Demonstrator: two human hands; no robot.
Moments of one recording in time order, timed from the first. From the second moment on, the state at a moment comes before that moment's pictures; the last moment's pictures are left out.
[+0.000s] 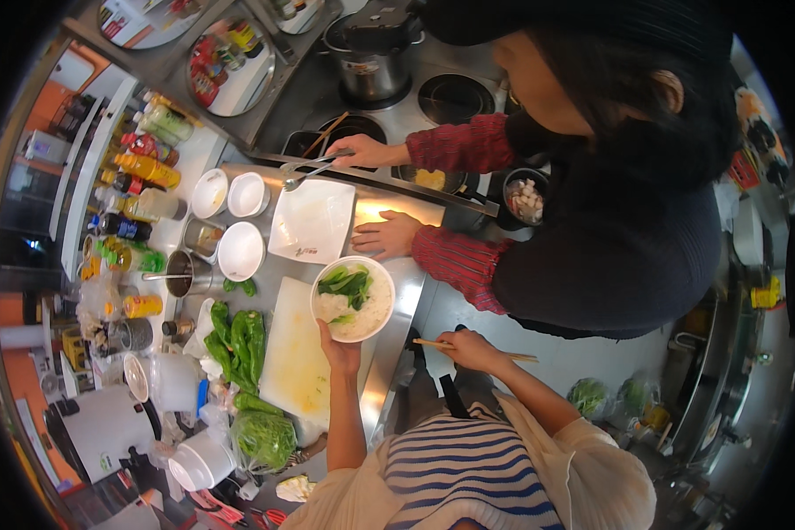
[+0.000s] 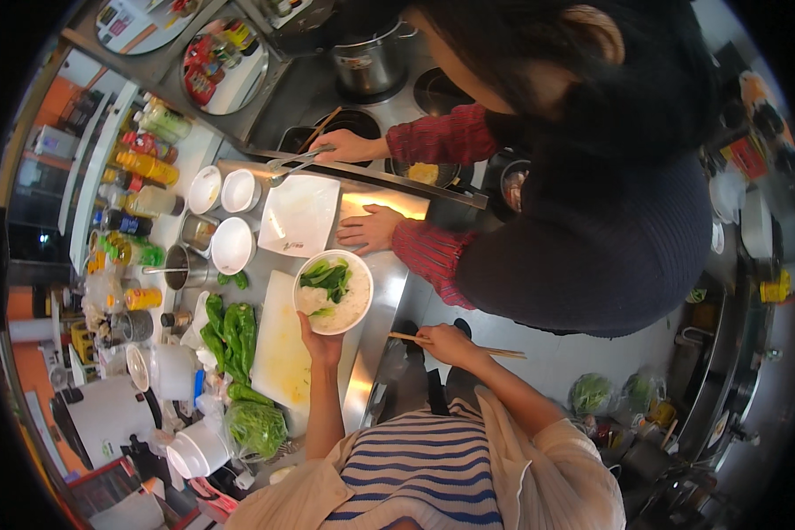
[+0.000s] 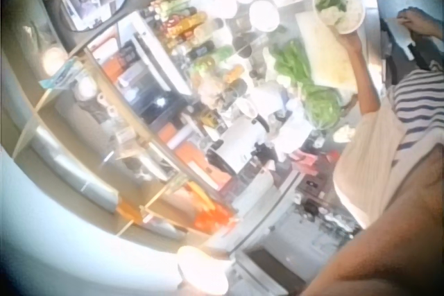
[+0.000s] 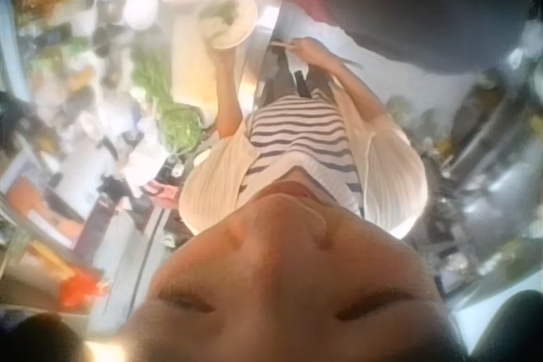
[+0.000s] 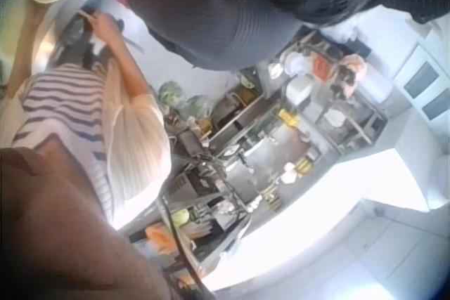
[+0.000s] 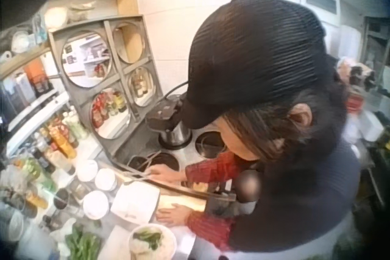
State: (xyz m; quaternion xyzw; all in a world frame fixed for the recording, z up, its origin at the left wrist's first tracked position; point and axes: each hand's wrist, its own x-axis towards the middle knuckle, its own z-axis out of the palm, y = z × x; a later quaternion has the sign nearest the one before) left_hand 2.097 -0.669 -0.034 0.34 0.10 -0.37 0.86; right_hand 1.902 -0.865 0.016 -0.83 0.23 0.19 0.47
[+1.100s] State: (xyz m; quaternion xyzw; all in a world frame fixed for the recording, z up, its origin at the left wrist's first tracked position) left_hand 2.109 -0.663 -0.026 0.32 0.14 -0.31 0.88; right_hand 1.910 -0.847 0.012 -0.86 0.16 0.20 0.43
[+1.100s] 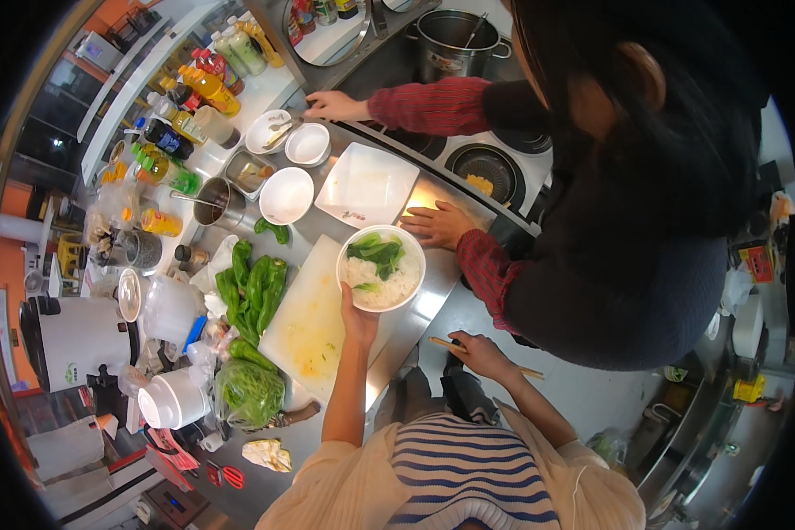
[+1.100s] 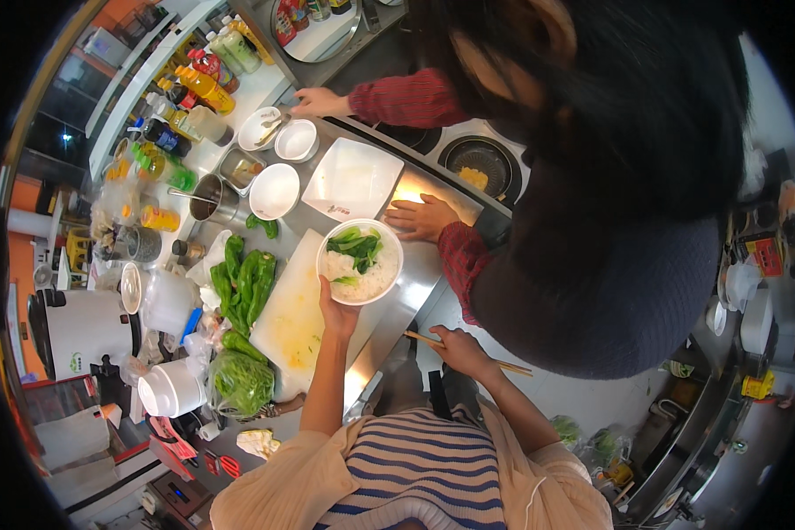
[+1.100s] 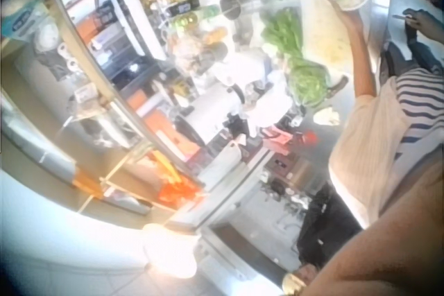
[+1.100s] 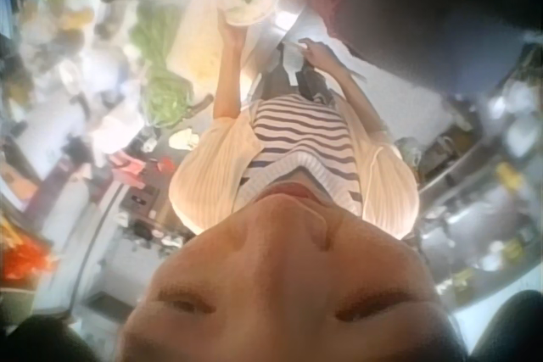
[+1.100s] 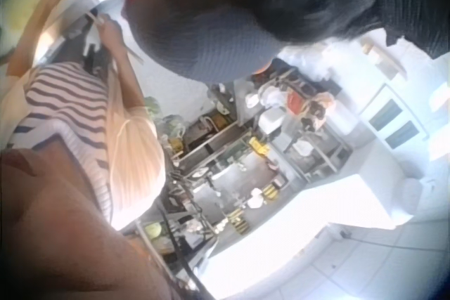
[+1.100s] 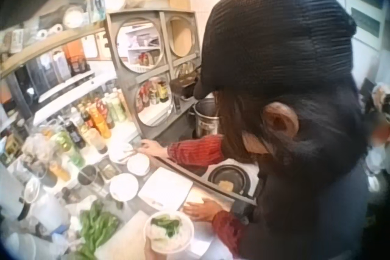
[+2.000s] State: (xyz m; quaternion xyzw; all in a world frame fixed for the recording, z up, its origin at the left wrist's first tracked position) left_hand 2.067 -0.672 -0.033 0.32 0.13 -0.37 0.86; right_hand 1.904 -0.849 0.029 -0.85 0.19 0.23 0.43
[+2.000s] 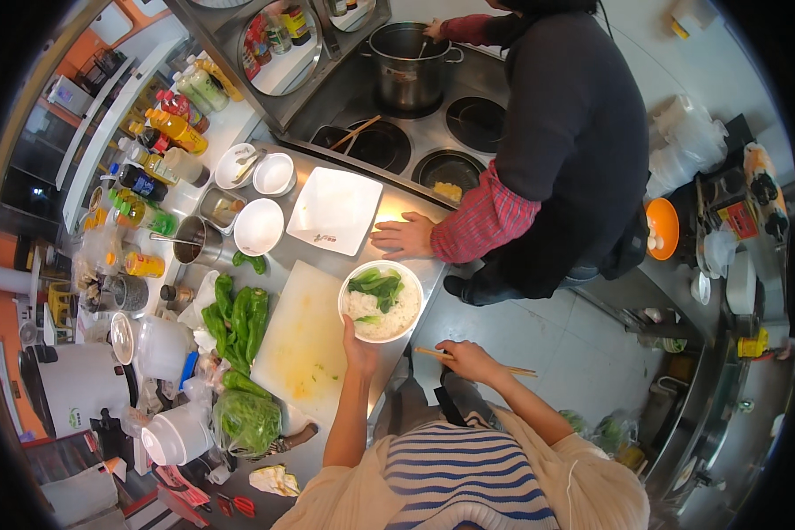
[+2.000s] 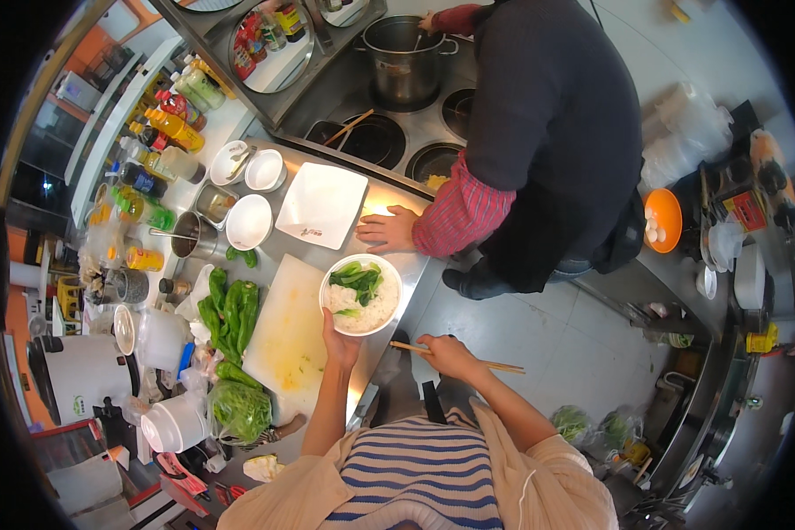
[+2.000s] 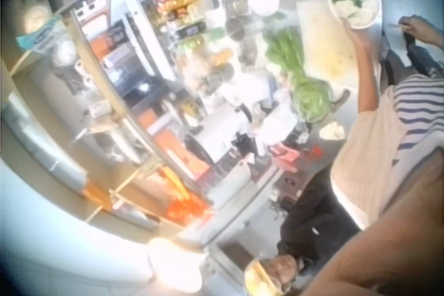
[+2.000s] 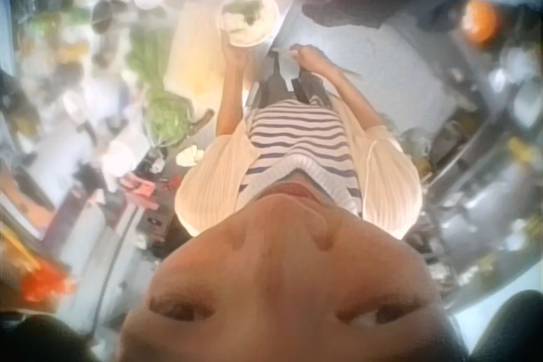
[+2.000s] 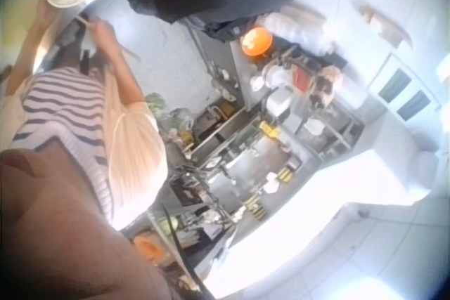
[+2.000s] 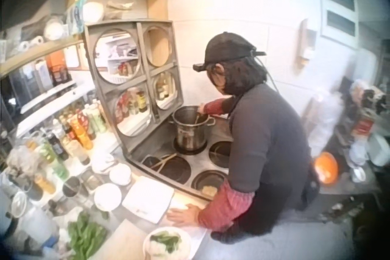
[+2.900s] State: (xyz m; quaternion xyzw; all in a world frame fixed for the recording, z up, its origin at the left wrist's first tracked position) left_hand 2.065 -0.705 -0.052 0.37 0.09 -0.40 0.83; right_hand 1.896 -0.851 0.020 -0.86 0.19 0.22 0.41
